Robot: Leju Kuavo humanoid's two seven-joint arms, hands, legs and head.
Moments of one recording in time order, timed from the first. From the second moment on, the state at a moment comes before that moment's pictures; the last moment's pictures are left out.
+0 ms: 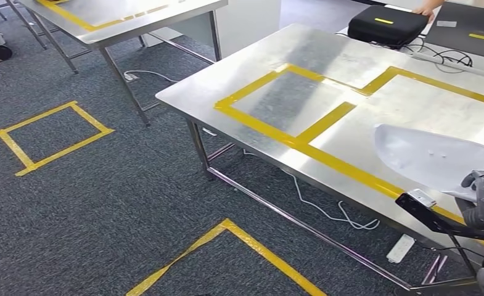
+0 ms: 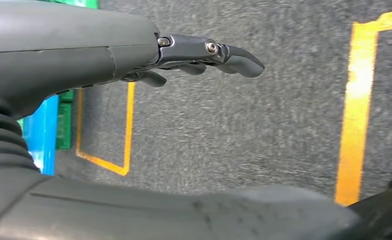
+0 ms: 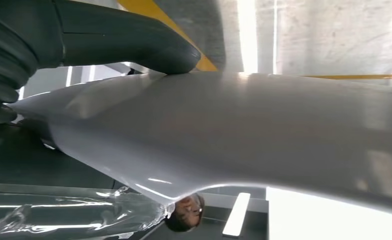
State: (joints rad) left arm -0.05 -0.08 -1.20 -0.01 0.40 0.24 0.02; right arm 0.20 -0.43 -0.12 -1.93 1.11 -0.03 0.17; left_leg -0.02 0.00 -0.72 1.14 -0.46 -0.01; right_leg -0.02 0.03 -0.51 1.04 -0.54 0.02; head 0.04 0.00
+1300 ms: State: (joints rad) left arm -0.05 -0.08 -1.22 -0.01 0.44 0.22 0.00; right arm 0.19 -0.37 -0.39 -1.66 1.03 0.08 0.13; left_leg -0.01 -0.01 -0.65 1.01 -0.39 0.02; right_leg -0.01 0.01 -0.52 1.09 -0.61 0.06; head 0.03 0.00
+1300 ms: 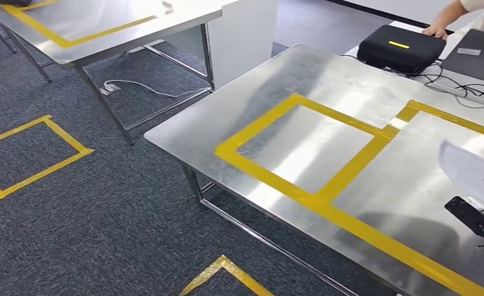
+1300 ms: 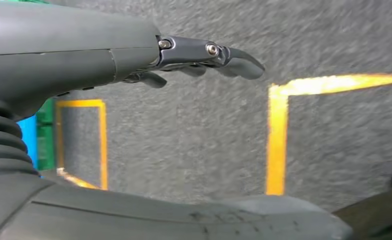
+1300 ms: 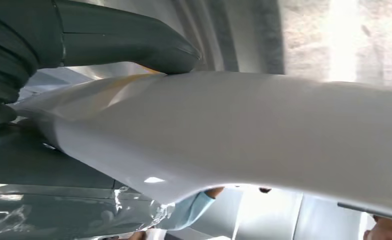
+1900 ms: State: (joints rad) left arm -0.05 -0.08 -1.22 -0.01 0.47 0.25 0.01; right arm 0.18 -0.27 -0.55 -1.52 1.07 0.22 0.12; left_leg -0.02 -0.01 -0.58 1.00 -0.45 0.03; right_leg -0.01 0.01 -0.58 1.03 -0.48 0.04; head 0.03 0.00
